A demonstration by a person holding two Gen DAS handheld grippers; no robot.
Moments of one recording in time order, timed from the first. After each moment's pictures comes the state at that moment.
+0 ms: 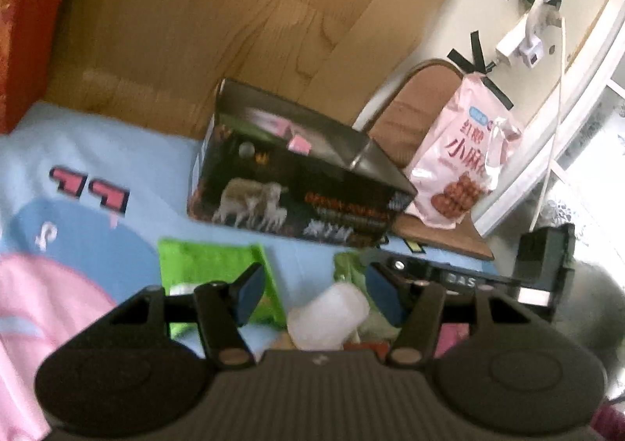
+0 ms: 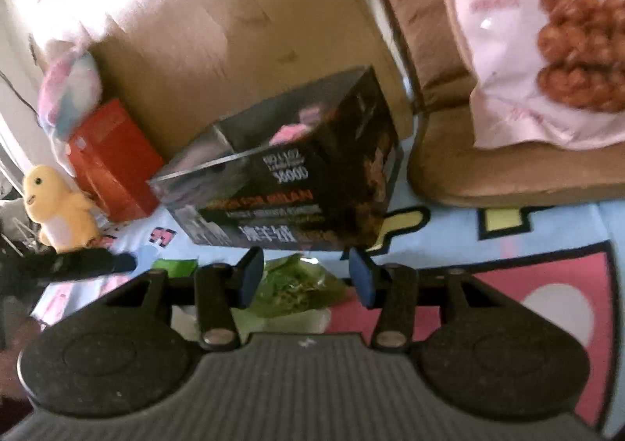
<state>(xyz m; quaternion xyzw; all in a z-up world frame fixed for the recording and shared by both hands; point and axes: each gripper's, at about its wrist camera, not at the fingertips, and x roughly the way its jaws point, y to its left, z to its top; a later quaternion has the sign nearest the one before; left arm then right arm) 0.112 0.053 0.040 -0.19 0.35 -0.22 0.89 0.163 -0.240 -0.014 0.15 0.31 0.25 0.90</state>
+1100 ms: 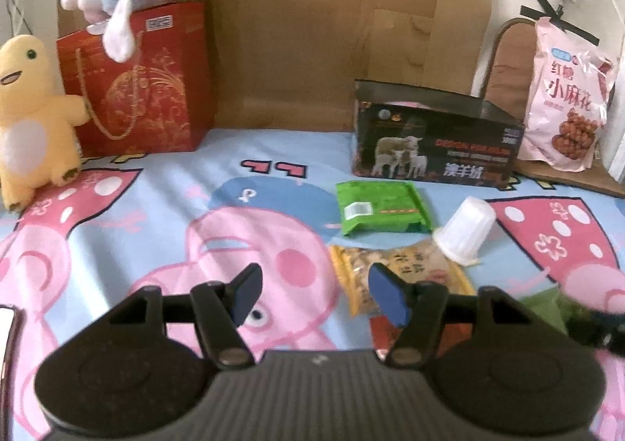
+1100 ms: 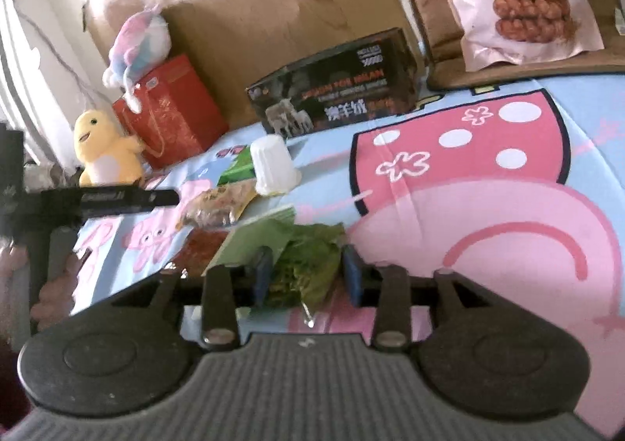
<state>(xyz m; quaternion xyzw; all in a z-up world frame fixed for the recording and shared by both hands) 0.010 0.059 0.048 -0.02 0.35 0.02 0.94 -0.013 -0.219 -0.024 0.16 0.28 0.25 0.91</state>
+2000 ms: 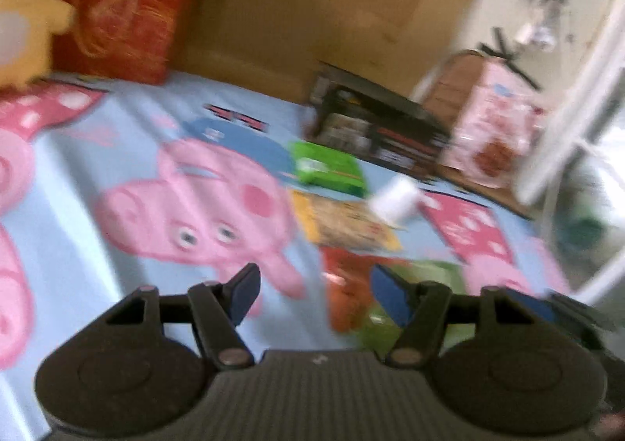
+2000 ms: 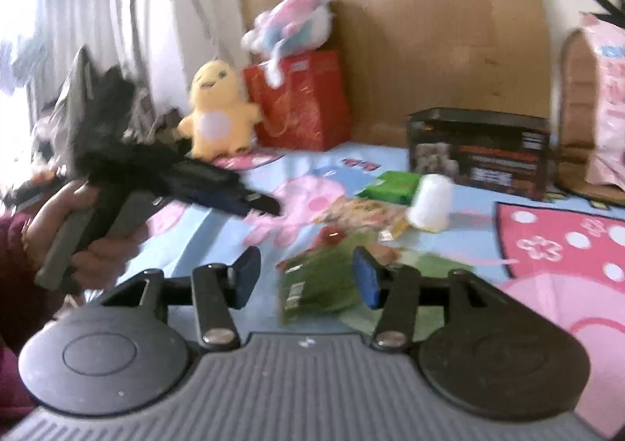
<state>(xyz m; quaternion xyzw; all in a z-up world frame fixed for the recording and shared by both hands) -0.037 0.108 0.043 -0.17 0.37 -0.13 0.91 -0.062 -0.168 0.009 0.02 0.19 0.36 0.91</state>
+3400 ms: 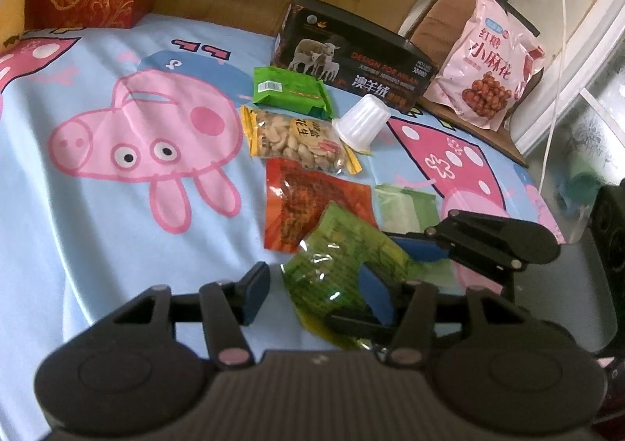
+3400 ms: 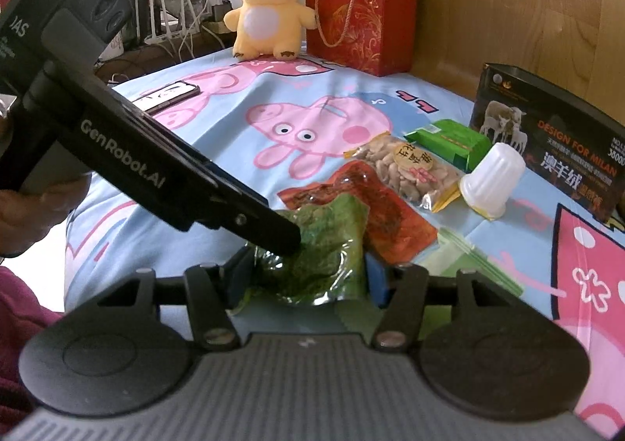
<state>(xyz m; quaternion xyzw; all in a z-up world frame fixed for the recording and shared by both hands) -0.042 0.060 0.028 -0.15 0.44 -0.13 0.87 -0.035 -0.114 -0.006 -0.15 0.27 0.45 0.84</state>
